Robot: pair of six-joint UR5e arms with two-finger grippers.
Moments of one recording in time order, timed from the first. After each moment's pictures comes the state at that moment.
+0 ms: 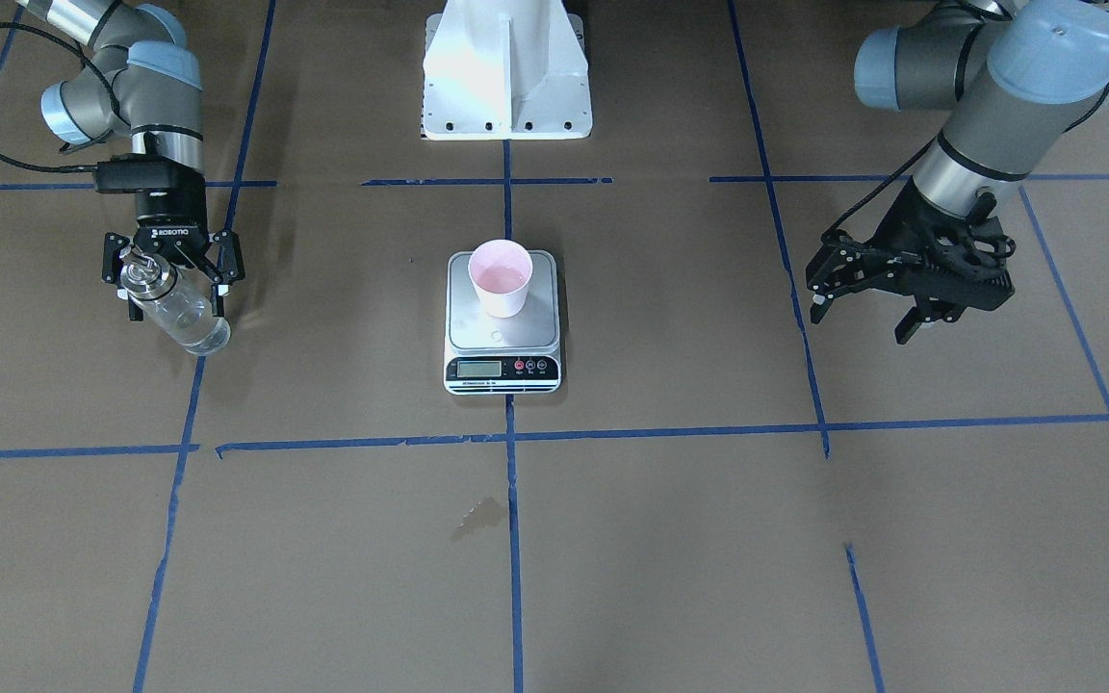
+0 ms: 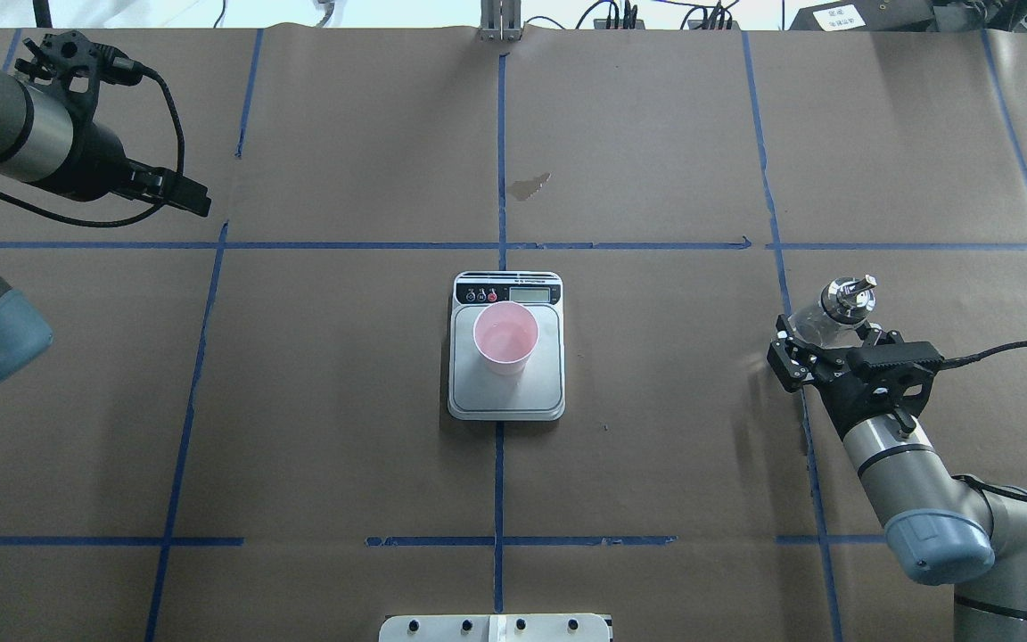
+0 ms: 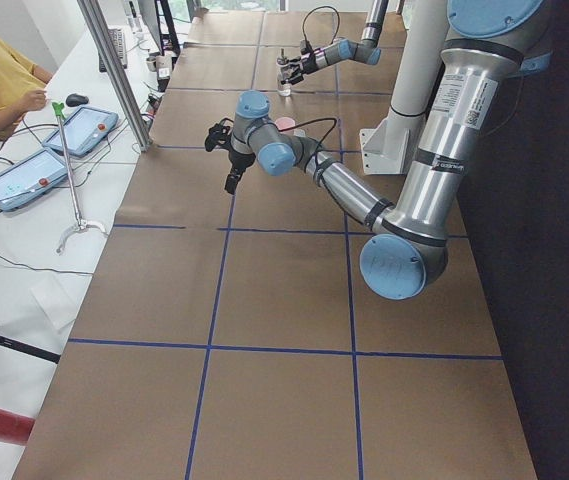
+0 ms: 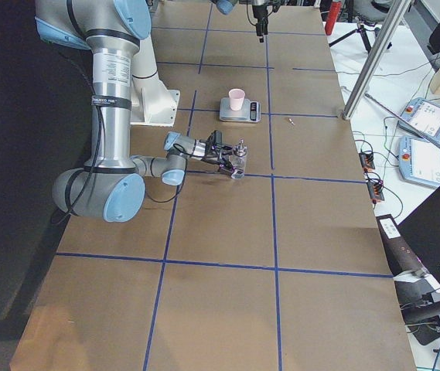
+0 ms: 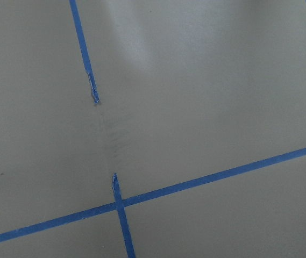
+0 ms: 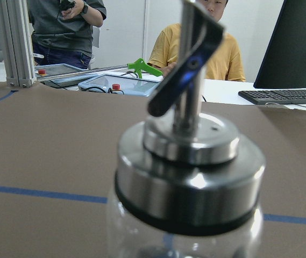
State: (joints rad) left arm -0.95 -1.86 -1.87 -1.84 -2.05 -0.70; right arm 0.23 -1.65 1.69 -0.55 0.61 1.17
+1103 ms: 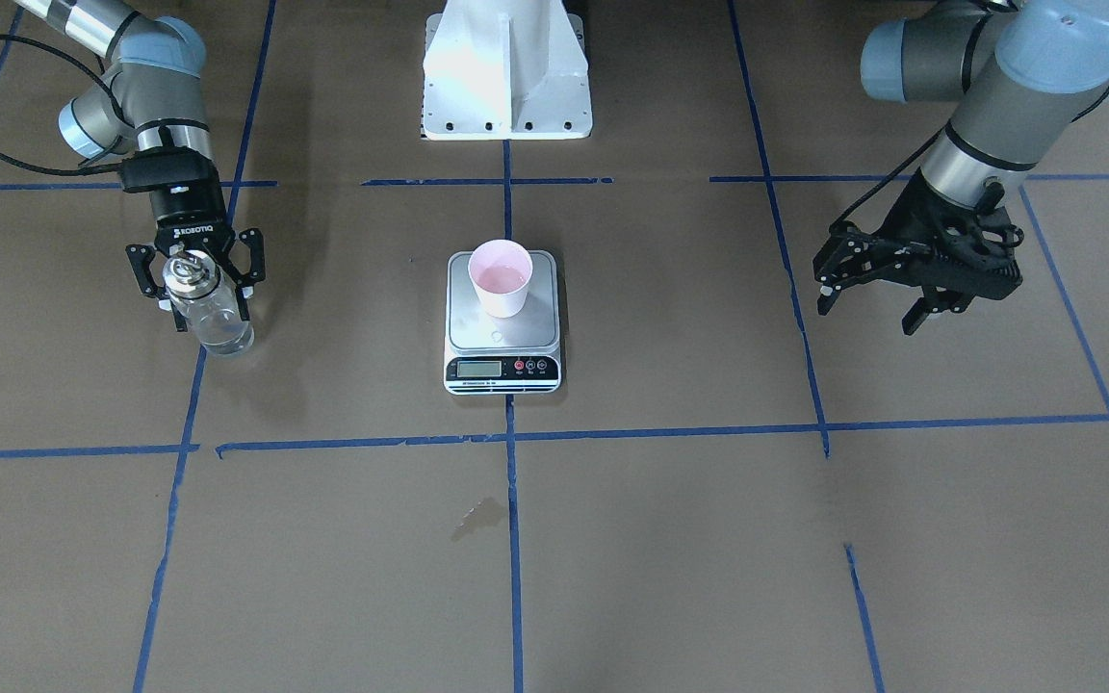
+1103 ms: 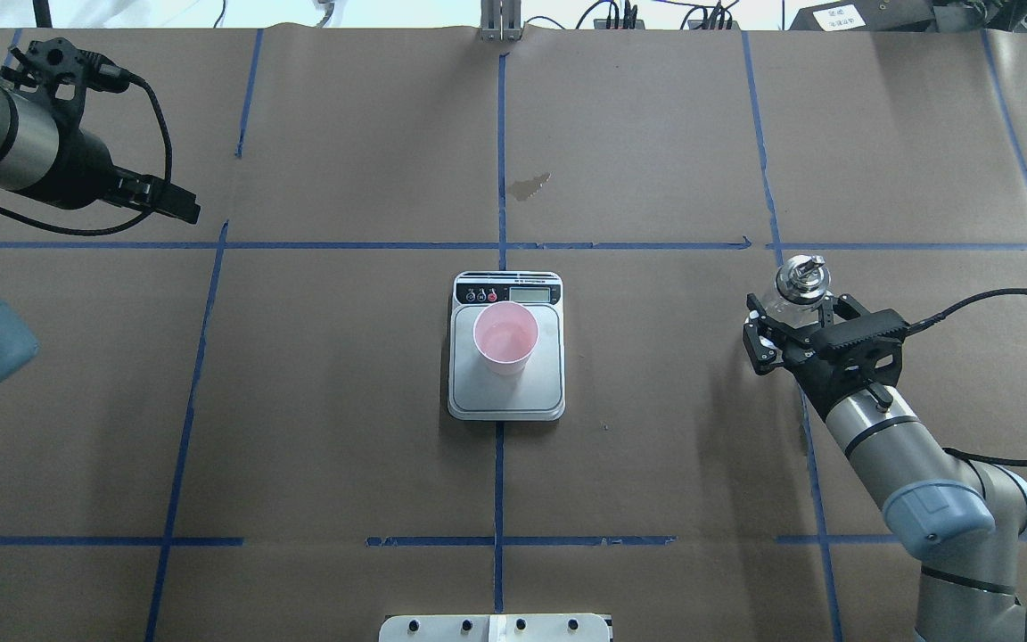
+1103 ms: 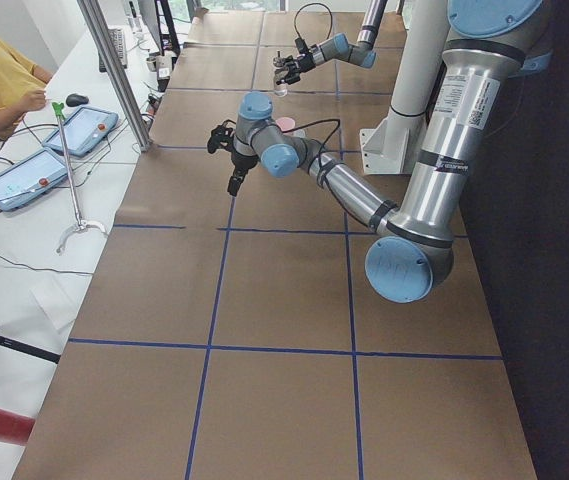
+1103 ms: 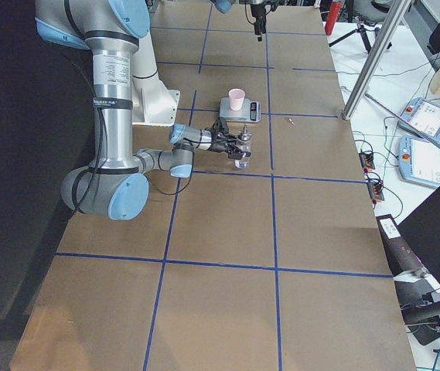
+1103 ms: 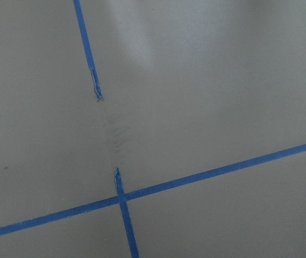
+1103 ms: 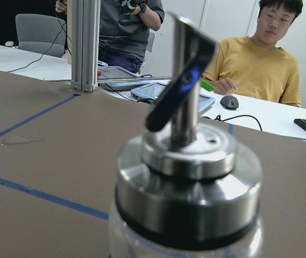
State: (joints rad) left arm -0.95 -1.82 -1.90 -1.84 -2.05 -0.70; right arm 0.29 -1.56 1.69 -0.42 0.71 0.79
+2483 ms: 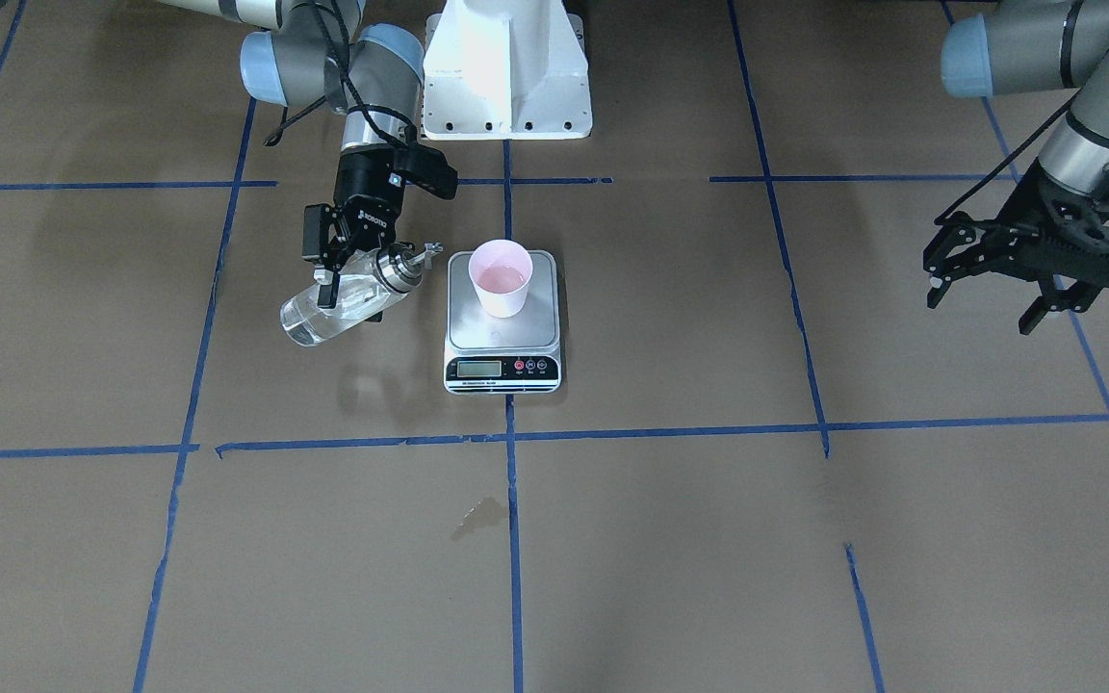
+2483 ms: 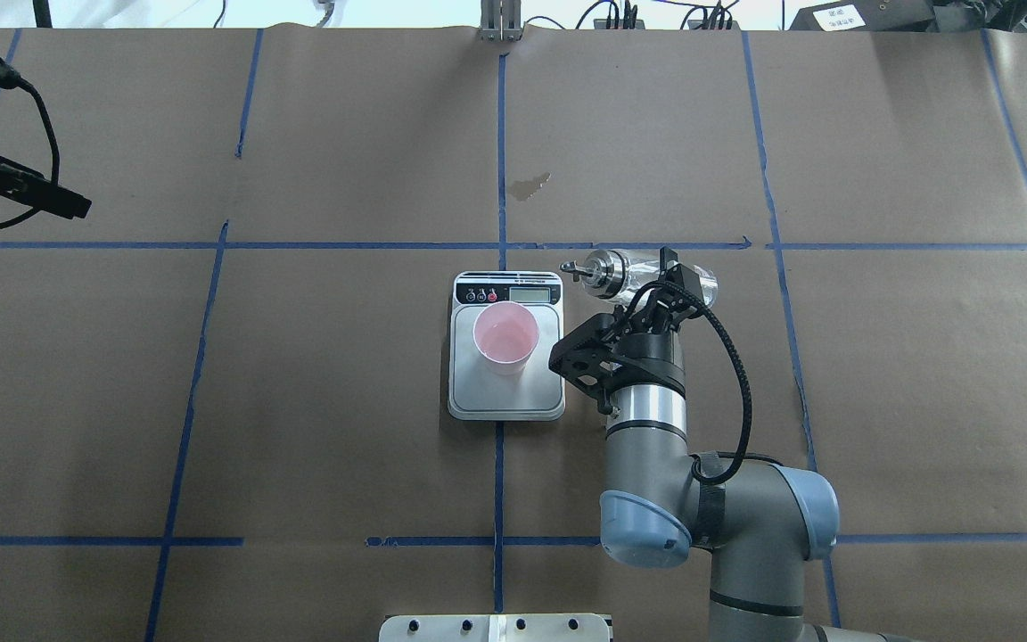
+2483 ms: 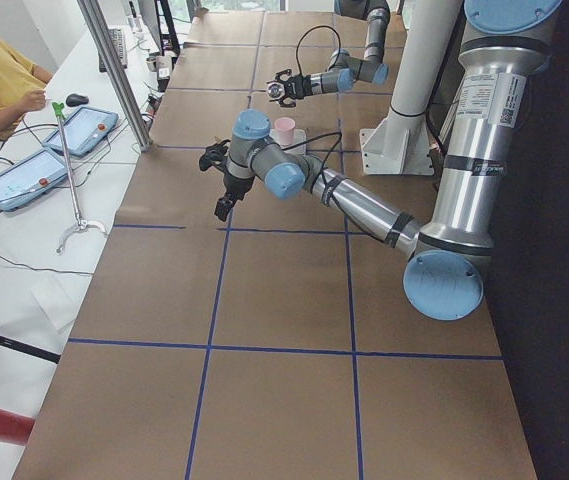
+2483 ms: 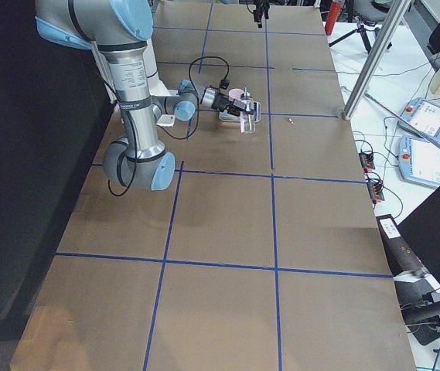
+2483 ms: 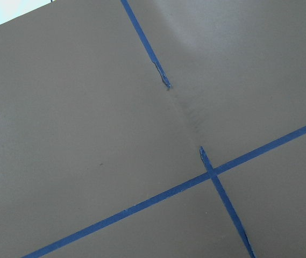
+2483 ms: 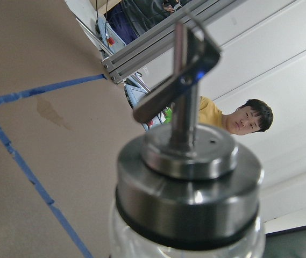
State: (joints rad) left arm -1.07 -1.71 -1.91 -1.84 -2.07 -0.39; right arm 0.20 -1.16 1.75 -1.48 0.40 0.54
